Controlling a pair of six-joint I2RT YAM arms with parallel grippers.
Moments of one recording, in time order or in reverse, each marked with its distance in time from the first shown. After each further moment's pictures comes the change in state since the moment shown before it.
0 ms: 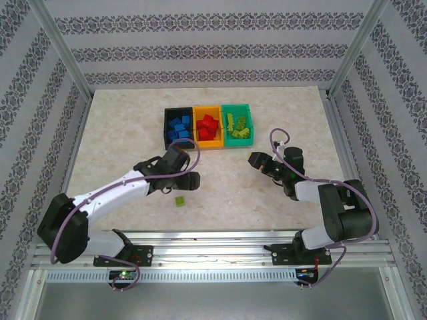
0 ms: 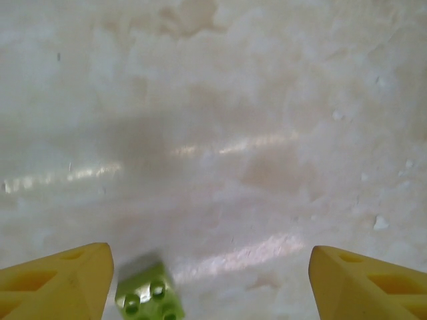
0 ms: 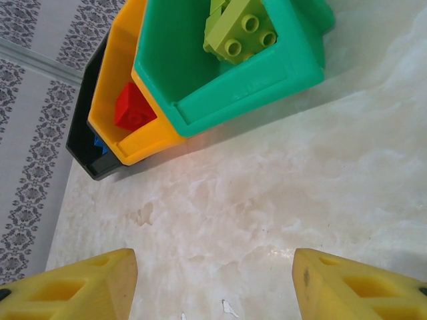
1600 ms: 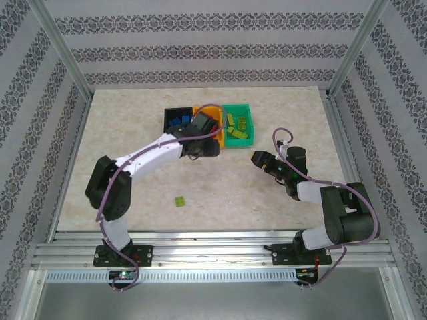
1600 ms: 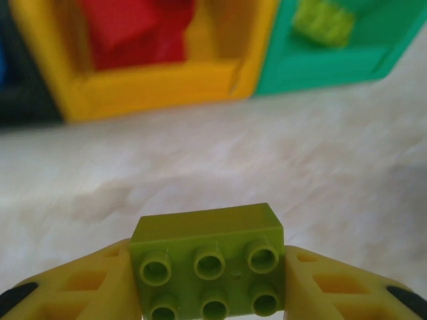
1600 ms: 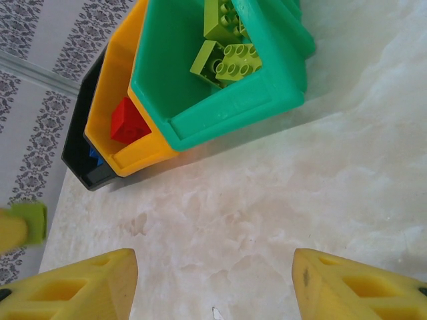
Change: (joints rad) left arm 0.031 0.540 0.684 -0.085 -0.029 0.000; right arm -0.031 -0.026 0.000 -0.019 0.010 -0.021
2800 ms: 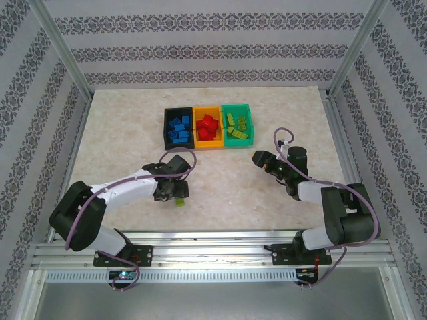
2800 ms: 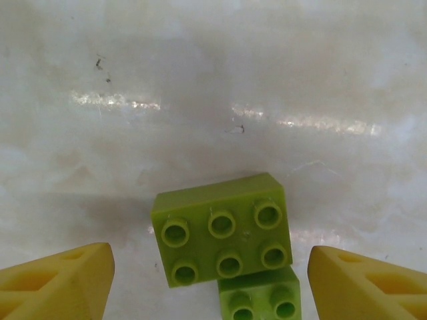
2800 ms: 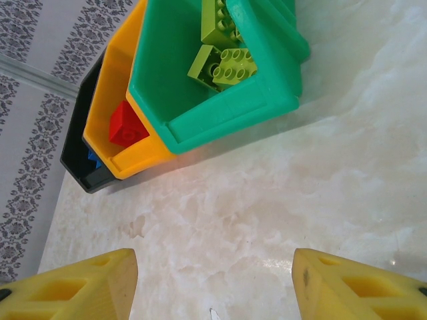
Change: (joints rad) left arm -0.006 -0.378 -0.711 -0.014 -0.090 -0.211; right arm -0.006 -0.006 0.000 -0.007 0.001 -0.004
